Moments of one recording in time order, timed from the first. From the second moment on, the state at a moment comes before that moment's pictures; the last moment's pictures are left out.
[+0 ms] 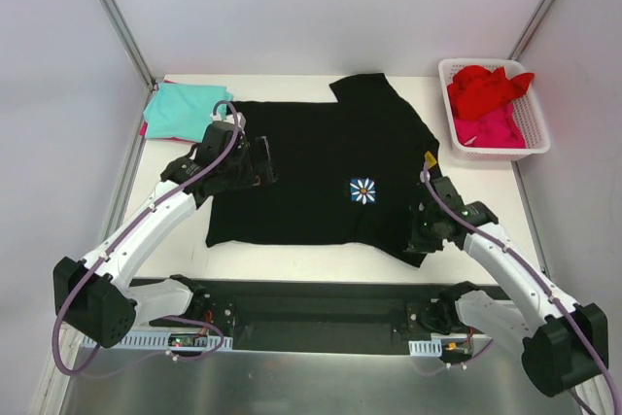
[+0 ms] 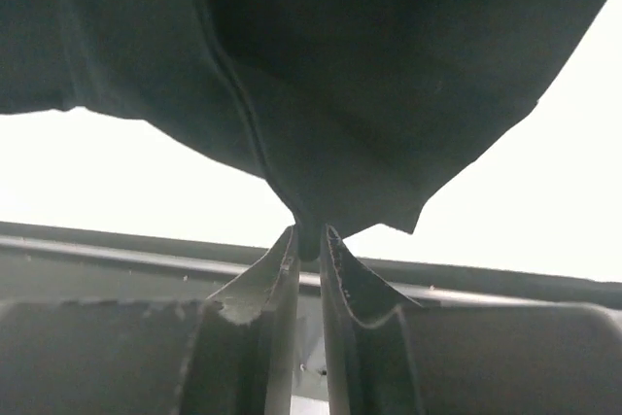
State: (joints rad) left arm -0.45 1.17 1.02 -0.65 -0.01 -0.57; right arm 0.36 0.98 0.66 -0.88 -0.08 0.49
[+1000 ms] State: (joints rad) left arm -0.49 1.17 1.04 -0.67 -0.03 -0.57; right arm 1.14 1.03 0.78 -1.21 0.23 1.00
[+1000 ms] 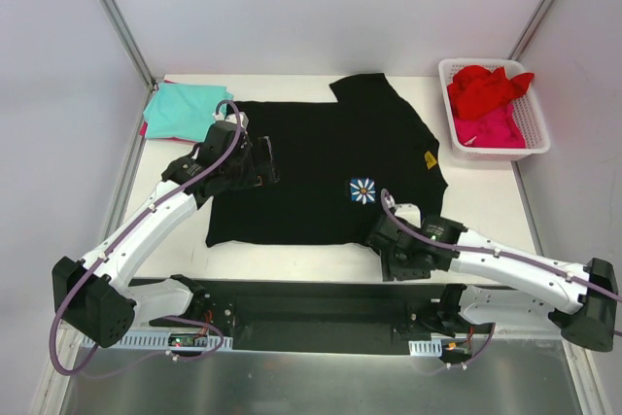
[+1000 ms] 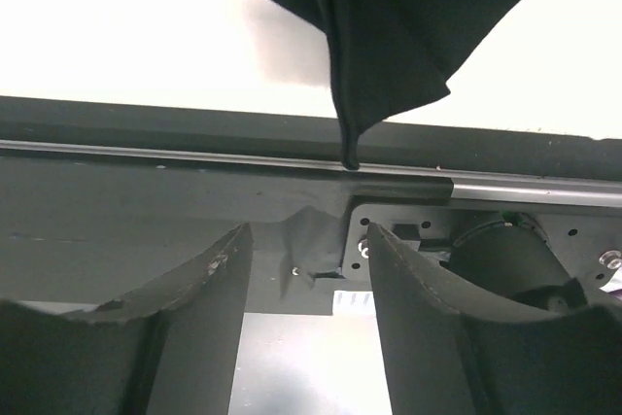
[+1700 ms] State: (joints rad) left arm -0.50 1.17 1.04 -0.67 -0.03 -0.57; right arm 0.64 1.35 1.00 -0.97 0.39 0.72
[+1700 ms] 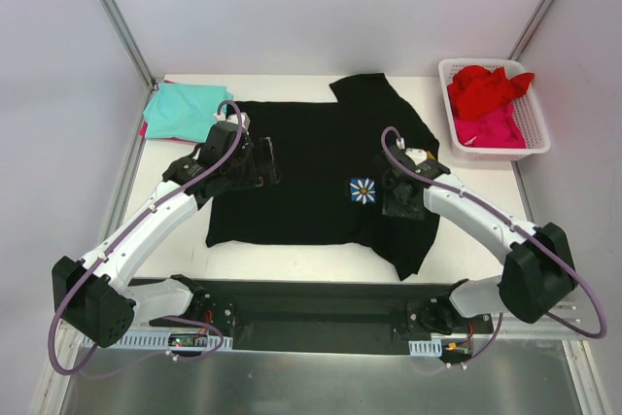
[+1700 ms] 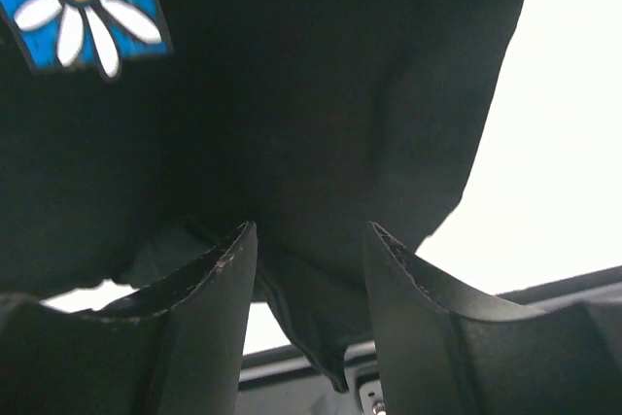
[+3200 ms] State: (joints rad) left arm -0.53 1.16 1.04 -0.67 -0.05 -0.59; right arm 0.82 1.22 0.92 -1.03 0.21 0.80
